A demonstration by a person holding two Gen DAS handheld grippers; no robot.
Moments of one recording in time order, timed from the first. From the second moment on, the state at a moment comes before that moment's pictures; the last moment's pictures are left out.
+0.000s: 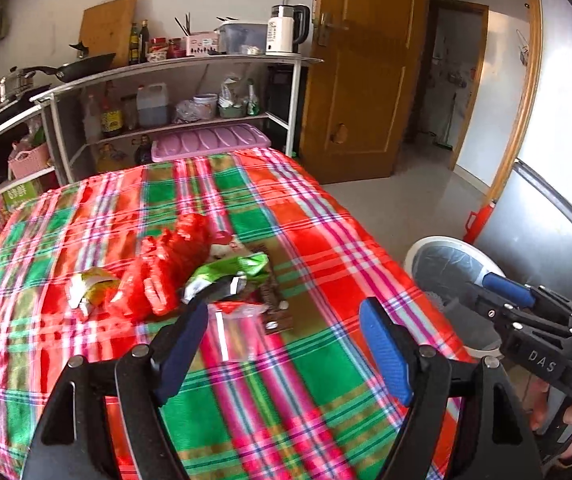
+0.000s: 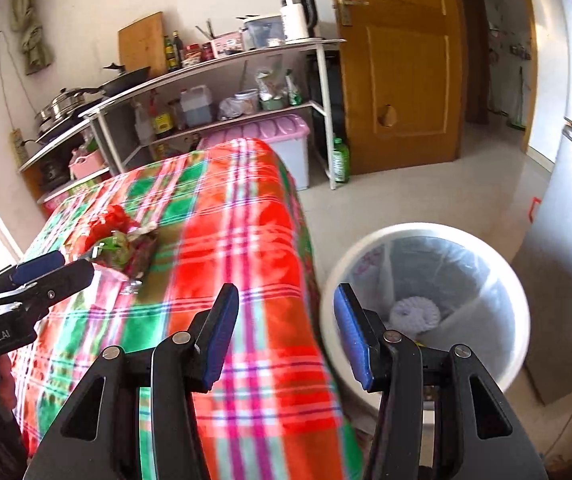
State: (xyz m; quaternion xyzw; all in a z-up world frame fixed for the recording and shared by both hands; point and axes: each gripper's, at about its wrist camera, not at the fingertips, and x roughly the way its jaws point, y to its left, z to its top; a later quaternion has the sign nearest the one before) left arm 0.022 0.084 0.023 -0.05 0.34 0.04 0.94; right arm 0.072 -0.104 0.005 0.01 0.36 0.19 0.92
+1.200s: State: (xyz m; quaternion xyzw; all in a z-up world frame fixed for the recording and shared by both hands) left arm -0.012 0.260 -0.019 -0.14 0.37 0.14 0.91; right arm 0.081 0.094 -0.038 -0.04 0.43 0.30 0.85
